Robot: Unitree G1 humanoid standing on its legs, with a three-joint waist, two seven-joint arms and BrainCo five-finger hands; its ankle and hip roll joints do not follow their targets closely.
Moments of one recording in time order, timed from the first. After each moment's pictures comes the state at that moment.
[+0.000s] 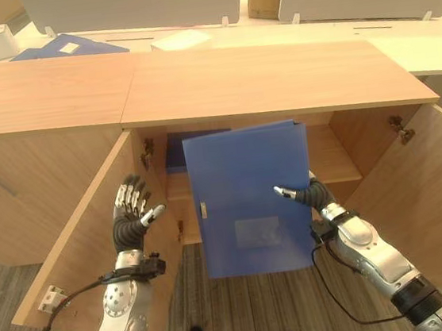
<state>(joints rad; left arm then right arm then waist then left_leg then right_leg) 0.16 0.38 -0.20 0.06 -0.63 -0.47 -0.08 -0.08 -0.44 0.39 0.08 0.36 -0.08 0.12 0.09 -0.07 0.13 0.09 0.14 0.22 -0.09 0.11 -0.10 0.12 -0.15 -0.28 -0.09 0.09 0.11</state>
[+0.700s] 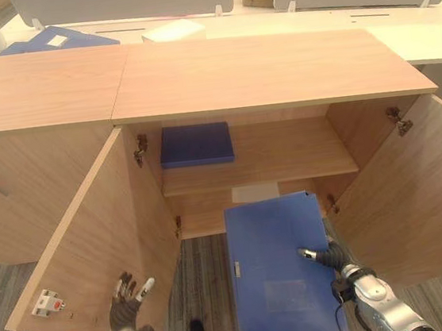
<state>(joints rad) 0.32 0.25 -0.15 0.63 -0.70 -0.41 -0.12 0.09 -0.35 0.36 0.47 0.29 -0.17 0.17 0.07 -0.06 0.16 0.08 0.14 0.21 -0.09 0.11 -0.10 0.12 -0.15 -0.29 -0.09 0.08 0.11</state>
